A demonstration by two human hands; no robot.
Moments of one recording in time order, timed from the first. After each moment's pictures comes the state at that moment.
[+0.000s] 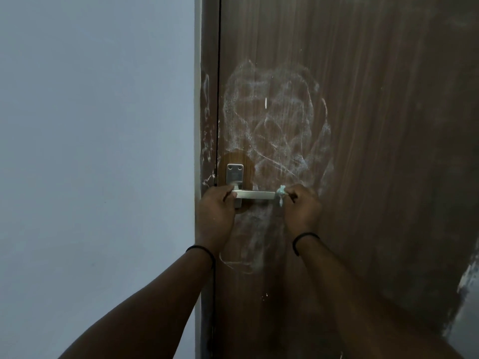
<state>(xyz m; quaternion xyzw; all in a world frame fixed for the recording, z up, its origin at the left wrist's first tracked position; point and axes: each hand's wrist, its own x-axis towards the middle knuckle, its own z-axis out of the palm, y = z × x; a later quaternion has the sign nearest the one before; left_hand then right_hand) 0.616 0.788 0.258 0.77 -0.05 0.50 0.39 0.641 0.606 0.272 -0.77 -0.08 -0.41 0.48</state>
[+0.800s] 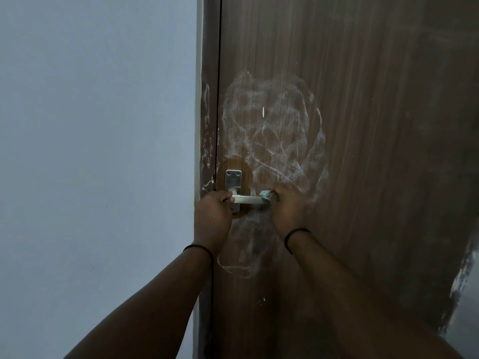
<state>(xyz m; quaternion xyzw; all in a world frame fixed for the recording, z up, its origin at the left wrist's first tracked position) 0.610 0.788 0.271 0.79 -0.02 0.46 0.40 0.632 0.621 0.294 -0.83 -0.15 -0.40 0.37</state>
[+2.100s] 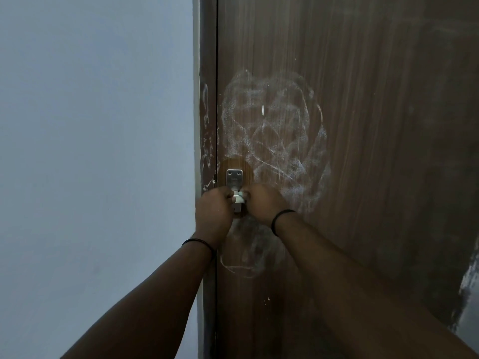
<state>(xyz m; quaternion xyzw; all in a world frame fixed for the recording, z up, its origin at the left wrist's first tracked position) 0.604 0.789 0.293 0.86 -0.03 0.42 0.30 0.641 0.657 0.321 -0.93 -0.24 -0.23 0.18</state>
